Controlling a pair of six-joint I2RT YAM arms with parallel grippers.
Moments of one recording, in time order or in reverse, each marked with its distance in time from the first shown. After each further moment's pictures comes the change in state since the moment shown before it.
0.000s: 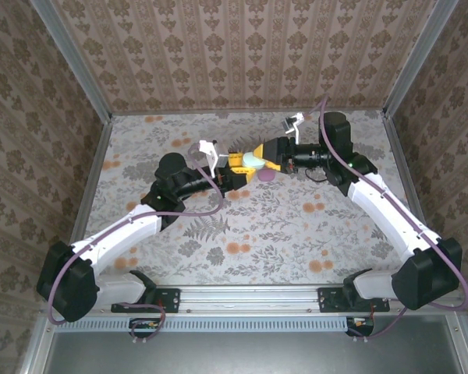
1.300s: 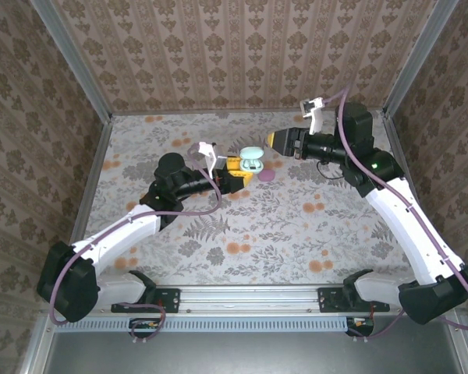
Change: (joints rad) left arm 0.029 0.000 -0.022 -0.031 0.073 -0.010; right arm 0.013 -0.093 0.215 -0.302 0.394 -0.342
